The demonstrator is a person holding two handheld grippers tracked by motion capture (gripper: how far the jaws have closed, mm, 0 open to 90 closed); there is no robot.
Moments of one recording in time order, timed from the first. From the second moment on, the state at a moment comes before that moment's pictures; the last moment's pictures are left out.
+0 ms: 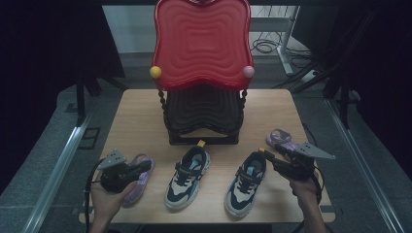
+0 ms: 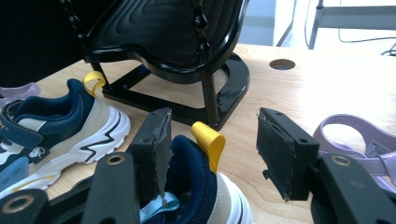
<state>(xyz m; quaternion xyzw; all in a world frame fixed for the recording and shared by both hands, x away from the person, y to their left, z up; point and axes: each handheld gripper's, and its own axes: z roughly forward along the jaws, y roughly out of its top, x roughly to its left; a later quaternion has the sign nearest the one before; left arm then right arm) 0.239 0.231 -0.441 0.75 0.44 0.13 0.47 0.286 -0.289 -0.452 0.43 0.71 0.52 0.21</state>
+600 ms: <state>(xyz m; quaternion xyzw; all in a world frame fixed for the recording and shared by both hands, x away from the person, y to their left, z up) 0.232 0.242 -0.468 0.77 0.46 0.10 0.42 0.287 -0.288 -0.463 0.44 0.72 0.50 0.19</state>
